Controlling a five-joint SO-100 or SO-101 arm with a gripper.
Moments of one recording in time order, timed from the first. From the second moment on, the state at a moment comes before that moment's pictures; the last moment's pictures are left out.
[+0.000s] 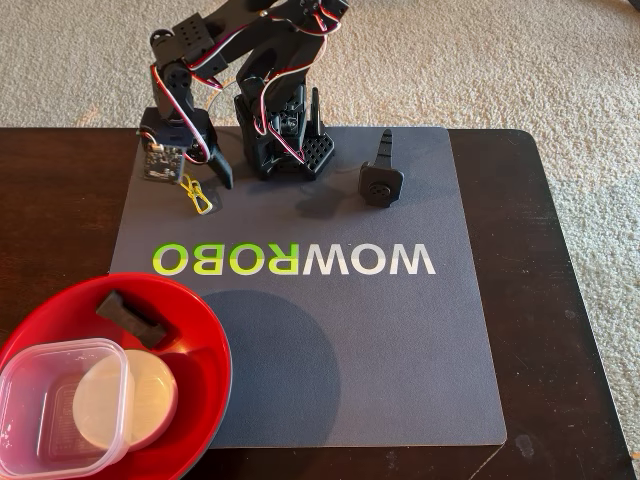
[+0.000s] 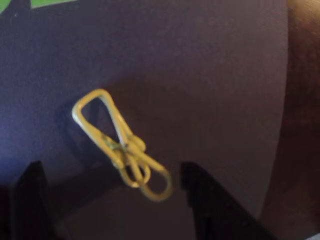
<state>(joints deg) 67.1 130.0 148.4 60.2 154.7</state>
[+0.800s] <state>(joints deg) 68.2 113.2 146.6 52.3 151.8</state>
